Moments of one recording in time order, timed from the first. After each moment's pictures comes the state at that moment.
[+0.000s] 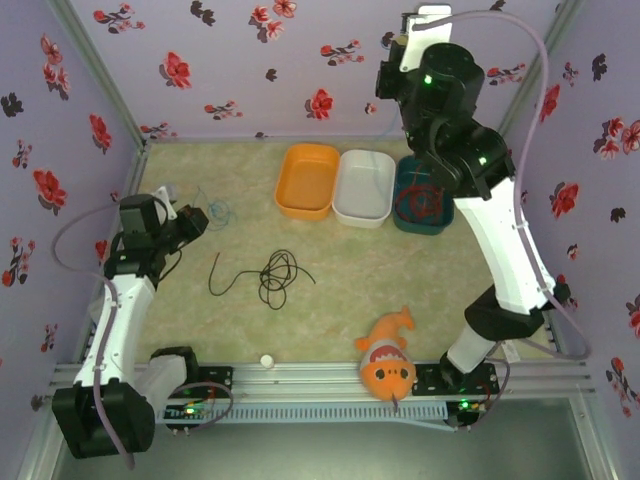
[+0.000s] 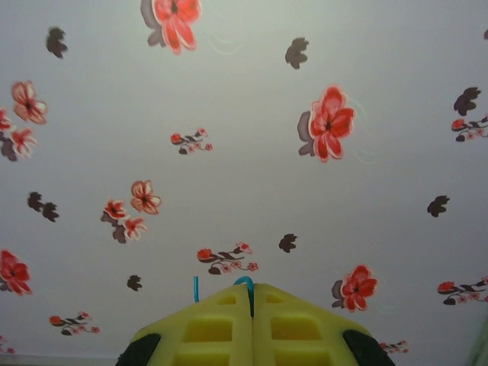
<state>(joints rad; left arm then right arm) 0.04 0.98 0.81 -0.41 0.40 -0.55 0.68 1.68 2.41 -0.68 0.59 -0.01</state>
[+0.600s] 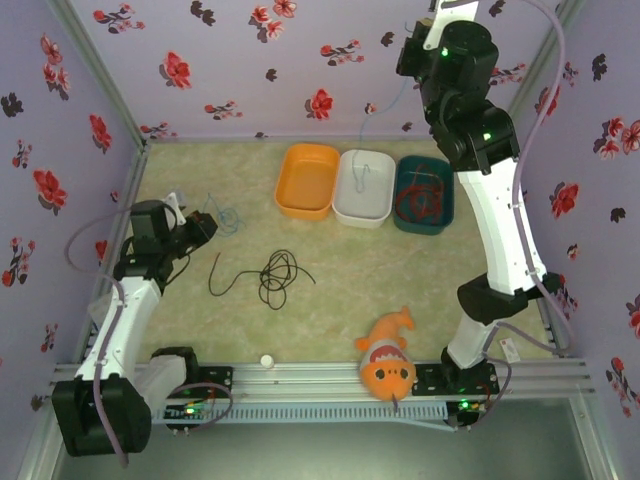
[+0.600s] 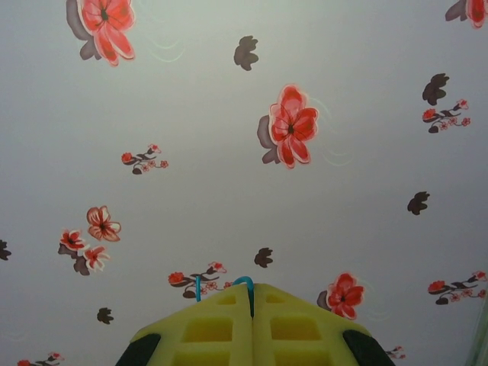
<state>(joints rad) -0.01 0.98 0.73 -0.33 0.42 -0.59 0.49 1.76 2.50 -0.67 0.46 0.07</state>
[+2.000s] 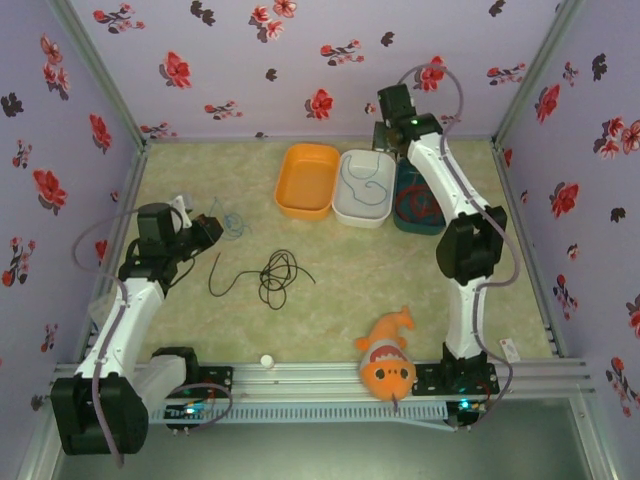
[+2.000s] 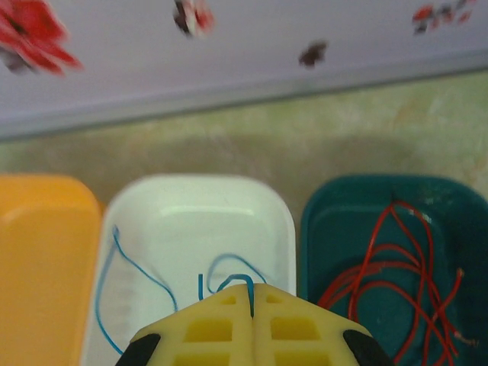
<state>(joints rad) -0.05 0.99 0.70 -0.31 0.42 -0.60 0.34 2.11 2.13 -0.91 0.25 0.35</state>
